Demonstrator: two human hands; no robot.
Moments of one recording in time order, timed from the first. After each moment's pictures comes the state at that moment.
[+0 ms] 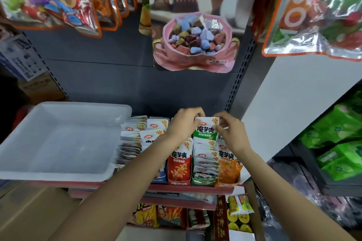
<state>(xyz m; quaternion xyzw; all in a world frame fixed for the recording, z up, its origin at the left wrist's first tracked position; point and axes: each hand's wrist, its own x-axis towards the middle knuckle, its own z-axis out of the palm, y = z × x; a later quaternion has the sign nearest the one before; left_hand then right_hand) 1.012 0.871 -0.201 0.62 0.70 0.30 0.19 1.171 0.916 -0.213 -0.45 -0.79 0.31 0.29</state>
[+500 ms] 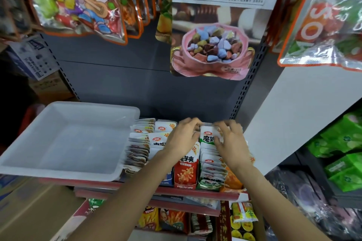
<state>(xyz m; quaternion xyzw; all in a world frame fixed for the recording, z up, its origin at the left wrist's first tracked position) 1.002 0.838 -0.215 0.61 0.71 0.30 0.17 1.155 0.888 -0.218 -0.46 -0.85 0.10 0.23</state>
